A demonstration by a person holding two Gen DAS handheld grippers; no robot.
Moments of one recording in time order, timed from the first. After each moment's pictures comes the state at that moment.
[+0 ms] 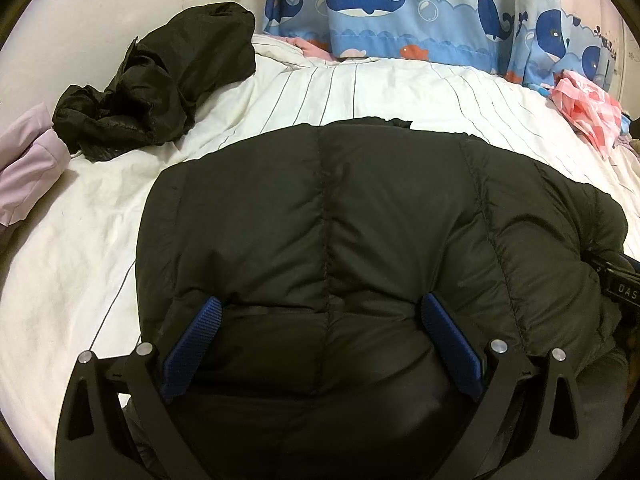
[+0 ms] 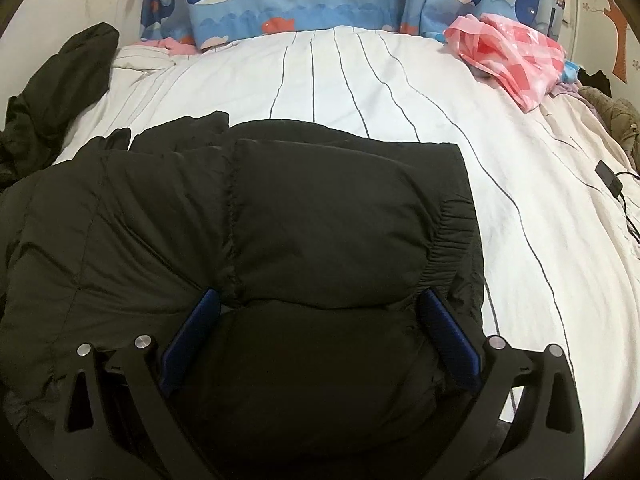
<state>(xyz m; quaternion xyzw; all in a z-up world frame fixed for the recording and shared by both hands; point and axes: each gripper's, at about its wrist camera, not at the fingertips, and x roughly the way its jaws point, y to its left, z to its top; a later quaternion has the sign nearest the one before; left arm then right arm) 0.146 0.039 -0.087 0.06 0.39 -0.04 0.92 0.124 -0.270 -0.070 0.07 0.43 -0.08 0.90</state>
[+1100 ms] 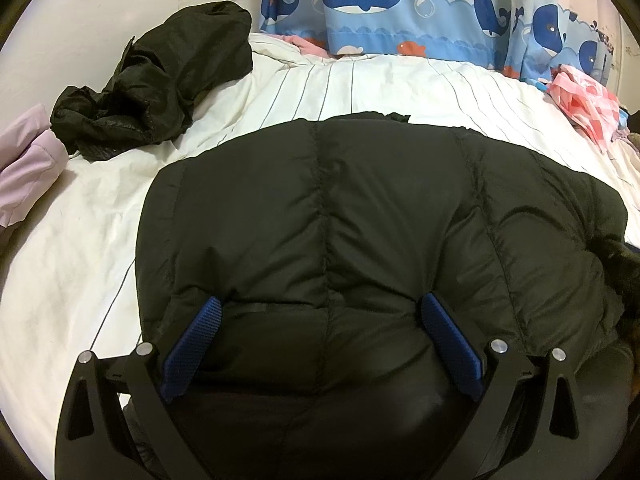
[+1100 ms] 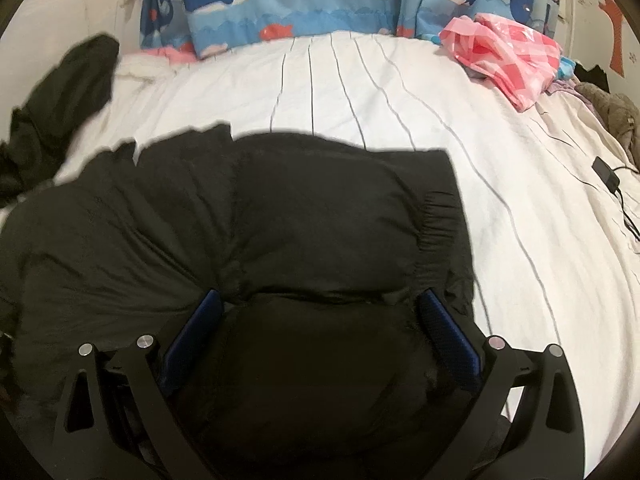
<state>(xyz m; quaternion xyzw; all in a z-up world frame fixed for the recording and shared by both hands) 0.142 0.036 -0.089 0.06 0.39 -0.04 0.92 0.113 -0.272 -0.052 0.10 0.41 -0.07 0.90</state>
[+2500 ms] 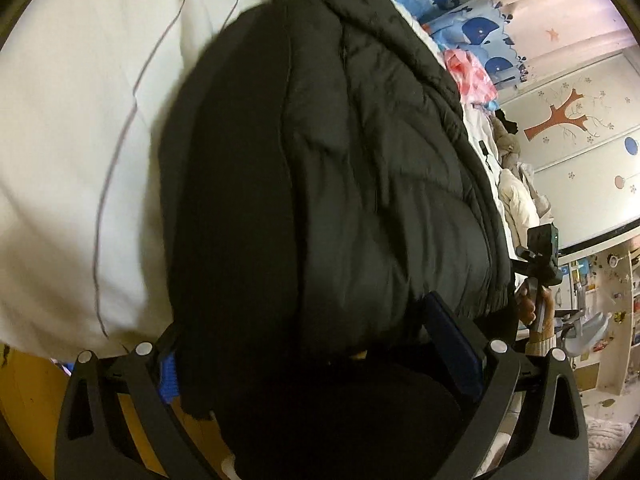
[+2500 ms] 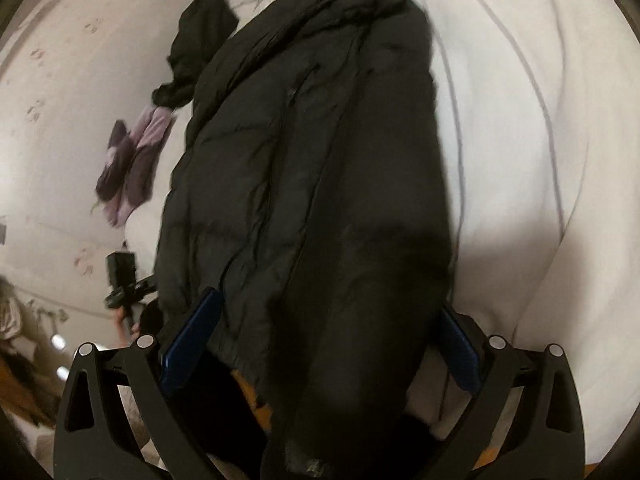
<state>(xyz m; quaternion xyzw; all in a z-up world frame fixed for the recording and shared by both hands) -0.140 0.260 -0.125 -0.20 0.57 -0.29 0.74 -0.190 -0.351 -0.055 0.31 0.55 0.25 0.73</state>
